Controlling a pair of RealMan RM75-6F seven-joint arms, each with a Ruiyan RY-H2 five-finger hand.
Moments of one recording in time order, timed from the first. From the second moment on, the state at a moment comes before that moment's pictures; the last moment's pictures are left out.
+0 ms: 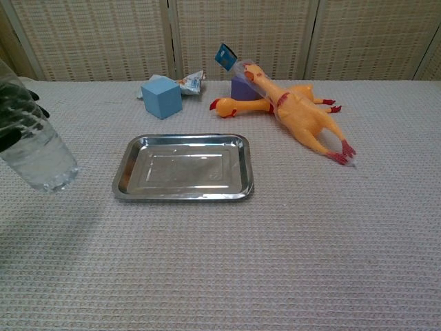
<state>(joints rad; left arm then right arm) -0.28 -1.51 -0.05 -1.39 1.63 1.47 -0.85 0.02 -1.06 -0.17 -1.69 -1.80 1.43 -0.13</state>
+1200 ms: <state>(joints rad) -0.58 -1.75 -0.22 -1.32 1.47 1.14 -0.57 0.04 -1.03 -0.16 -1.69 -1.77 1.42 -0.06</state>
